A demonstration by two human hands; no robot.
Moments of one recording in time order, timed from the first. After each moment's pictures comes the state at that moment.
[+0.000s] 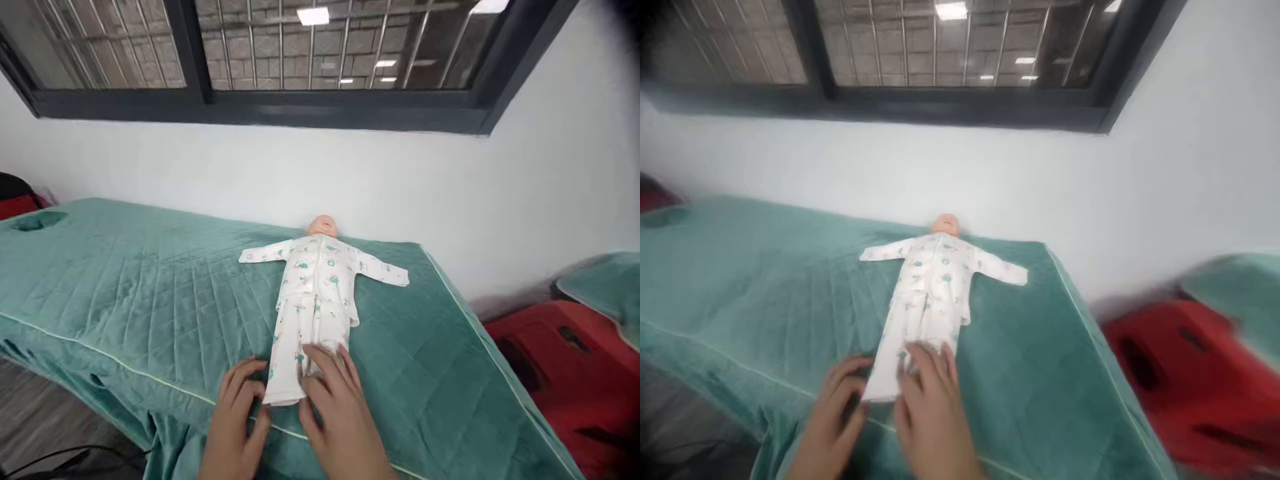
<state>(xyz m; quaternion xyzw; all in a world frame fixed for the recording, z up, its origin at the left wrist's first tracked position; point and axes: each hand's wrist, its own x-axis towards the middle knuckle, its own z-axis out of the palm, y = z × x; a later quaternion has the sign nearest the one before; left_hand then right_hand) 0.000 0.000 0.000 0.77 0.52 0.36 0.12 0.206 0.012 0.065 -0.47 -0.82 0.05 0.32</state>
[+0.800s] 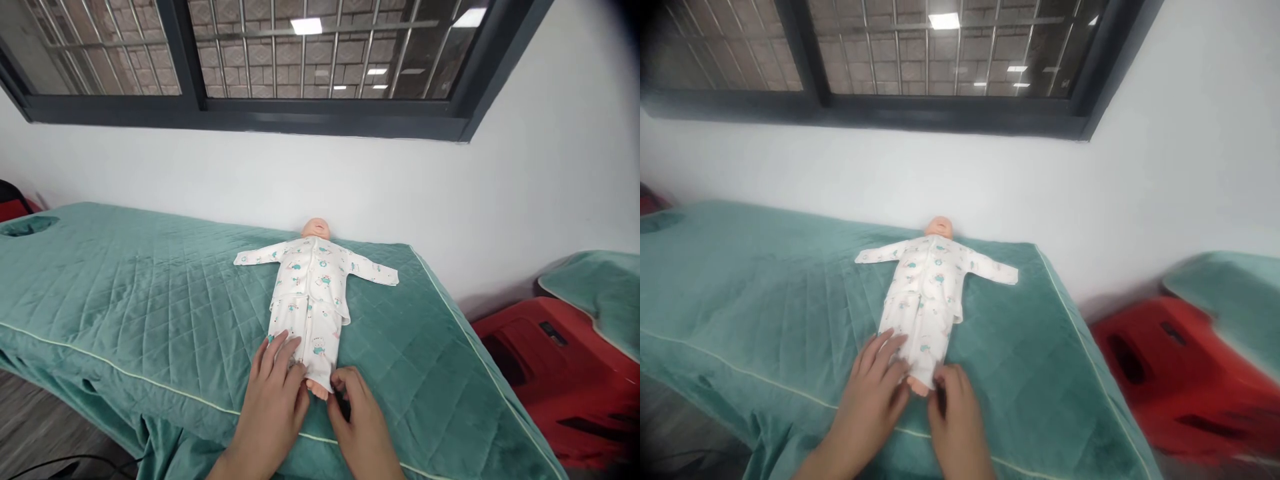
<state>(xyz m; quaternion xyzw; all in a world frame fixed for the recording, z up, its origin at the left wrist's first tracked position) 0.070 0.020 0.046 0.82 0.48 0.32 -0.03 0.240 -0.002 0.032 -0.58 -0.68 0.21 0.40</state>
